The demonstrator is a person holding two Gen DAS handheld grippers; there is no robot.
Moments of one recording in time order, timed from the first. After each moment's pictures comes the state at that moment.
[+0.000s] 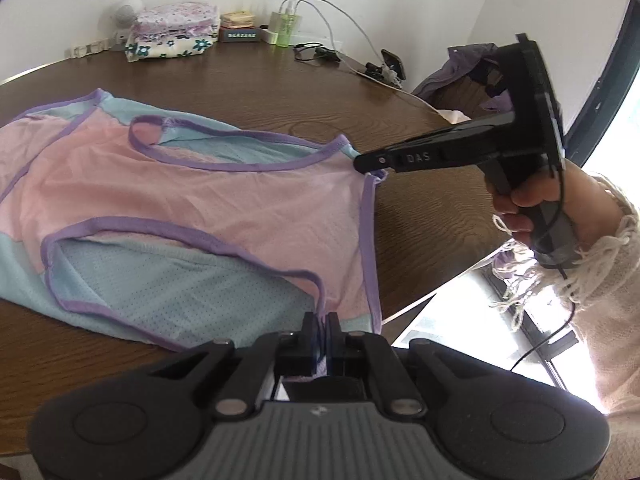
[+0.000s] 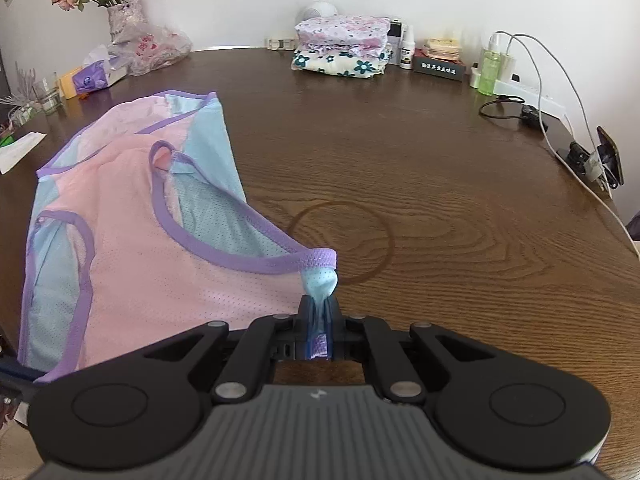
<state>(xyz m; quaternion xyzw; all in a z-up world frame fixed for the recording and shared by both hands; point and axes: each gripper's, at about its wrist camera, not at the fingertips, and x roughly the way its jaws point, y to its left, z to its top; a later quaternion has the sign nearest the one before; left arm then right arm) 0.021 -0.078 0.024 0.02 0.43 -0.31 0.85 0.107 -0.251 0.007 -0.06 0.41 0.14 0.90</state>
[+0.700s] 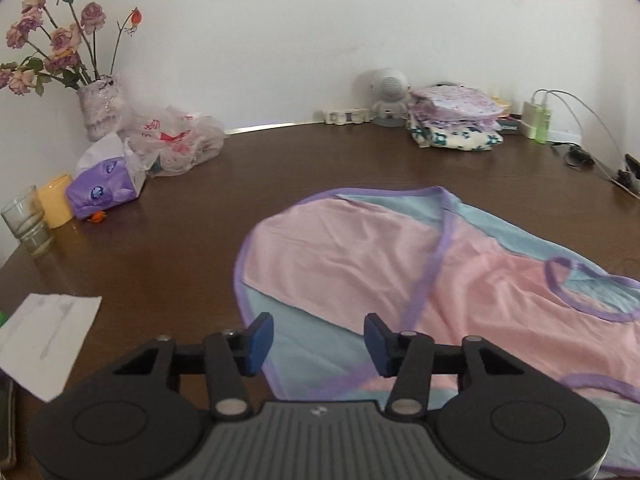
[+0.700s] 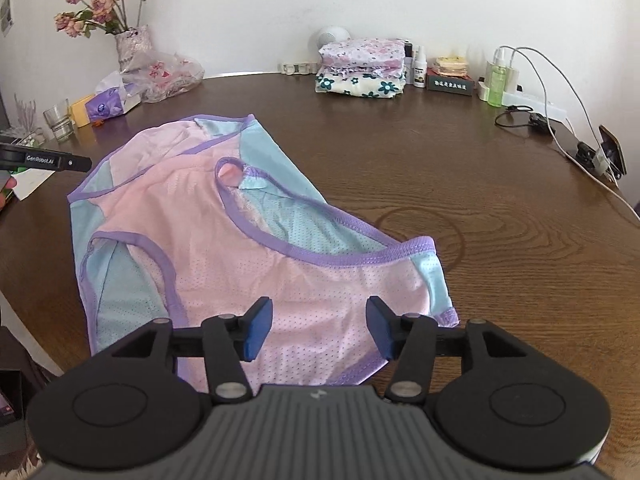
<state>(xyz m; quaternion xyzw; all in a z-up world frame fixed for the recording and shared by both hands) 0.179 0.149 0.050 0.06 0.35 0.00 0.93 0.067 -0.194 0.014 -0.01 0.37 0.12 0.92</state>
